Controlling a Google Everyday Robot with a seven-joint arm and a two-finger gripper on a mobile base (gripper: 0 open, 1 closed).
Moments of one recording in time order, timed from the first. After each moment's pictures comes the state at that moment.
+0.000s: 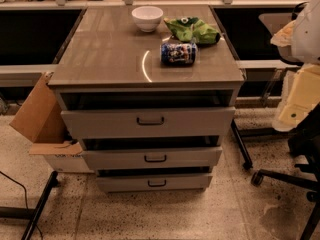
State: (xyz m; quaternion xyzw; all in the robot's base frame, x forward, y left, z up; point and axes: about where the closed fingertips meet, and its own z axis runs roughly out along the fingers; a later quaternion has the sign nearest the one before) arm 0.438 -0.216 0.979 -0.60 0.78 -0.04 0.16
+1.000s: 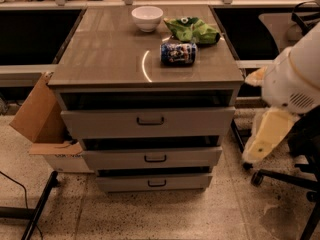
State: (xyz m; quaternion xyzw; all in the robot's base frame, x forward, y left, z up) arm 0.429 -0.186 0.902 -0.60 0.78 0.04 0.18
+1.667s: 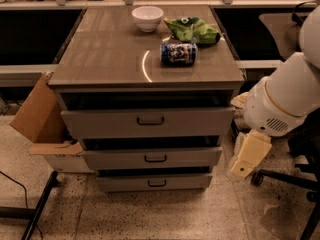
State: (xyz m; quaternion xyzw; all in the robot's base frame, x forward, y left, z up) arm 0.416 -0.163 0.852 -0.59 0.79 0.07 0.17
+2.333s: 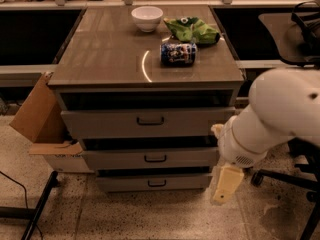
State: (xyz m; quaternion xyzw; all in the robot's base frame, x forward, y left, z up) arm 0.410 -0.140 0.761 -0.63 0.76 0.05 0.15
